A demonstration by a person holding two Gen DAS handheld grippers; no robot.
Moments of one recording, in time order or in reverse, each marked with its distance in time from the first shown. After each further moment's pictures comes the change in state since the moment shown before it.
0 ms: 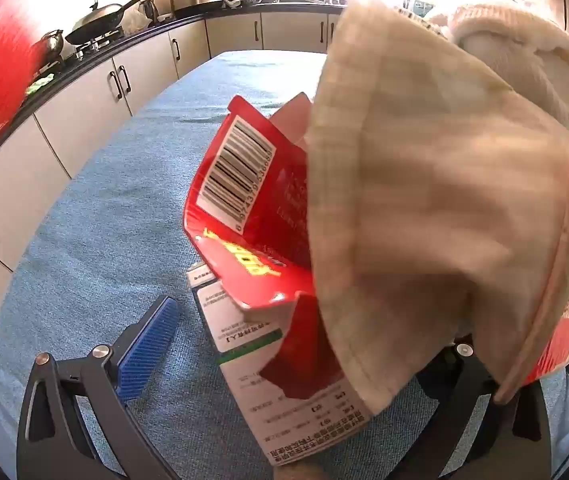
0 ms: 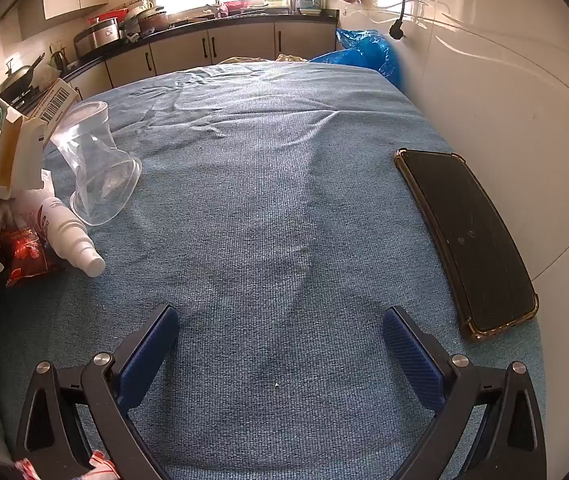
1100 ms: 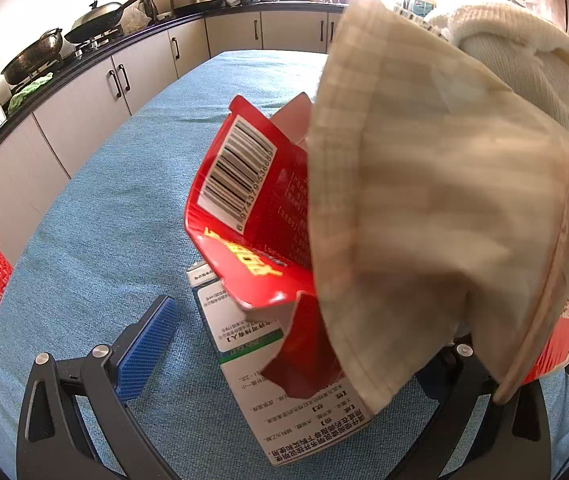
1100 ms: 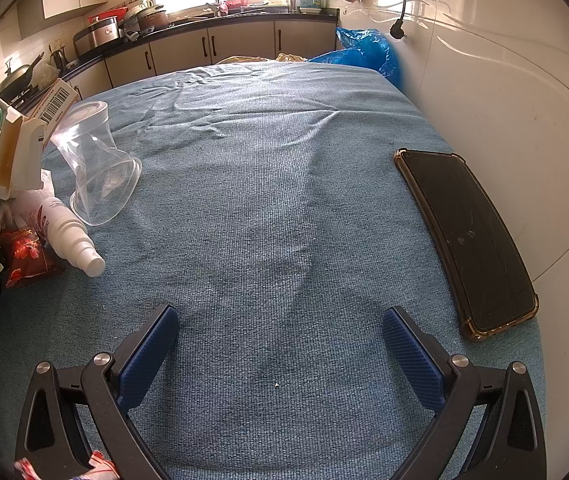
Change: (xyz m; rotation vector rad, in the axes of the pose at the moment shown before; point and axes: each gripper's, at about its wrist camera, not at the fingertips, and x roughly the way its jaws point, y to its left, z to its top) left arm 0.002 0.001 -0.001 -0.003 0.000 -0.004; right arm 0.000 0.000 0.001 -0.004 0.015 -0.005
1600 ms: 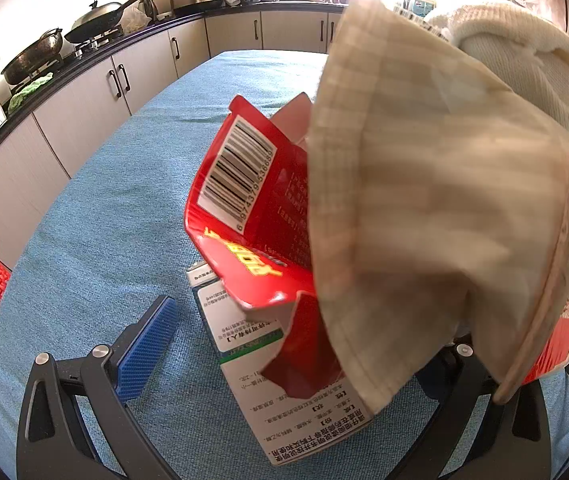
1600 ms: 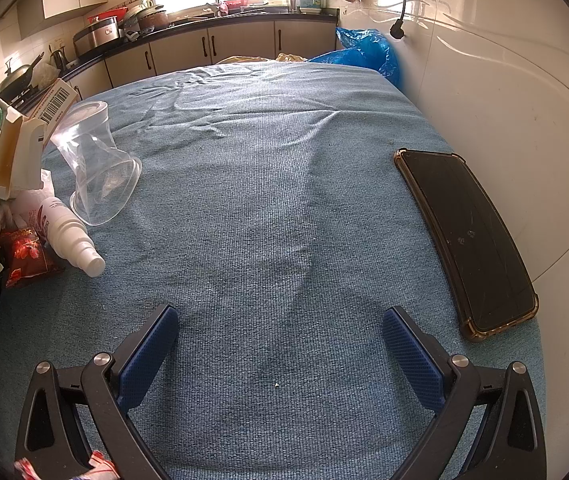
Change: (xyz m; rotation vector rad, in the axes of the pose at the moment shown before) left arm 0.000 0.000 0.001 0.000 0.001 0.000; right arm 0.000 0.000 0.000 0.000 0.000 -0.001
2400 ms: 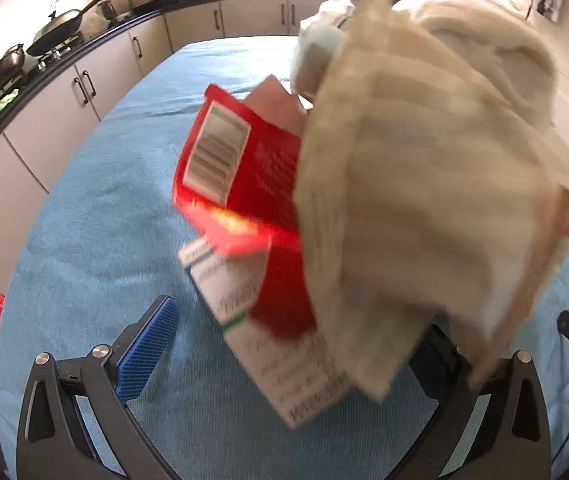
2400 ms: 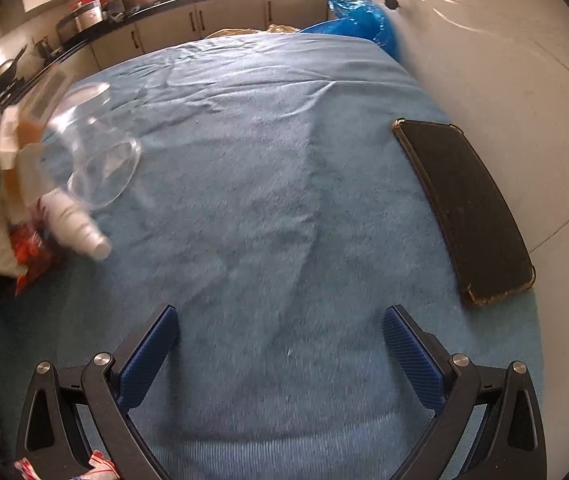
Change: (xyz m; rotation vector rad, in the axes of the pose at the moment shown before) left arm -0.011 0.001 -0.013 0.129 0.063 -0.093; right arm -0.006 0.007 -0.004 0.023 0.135 -0.003
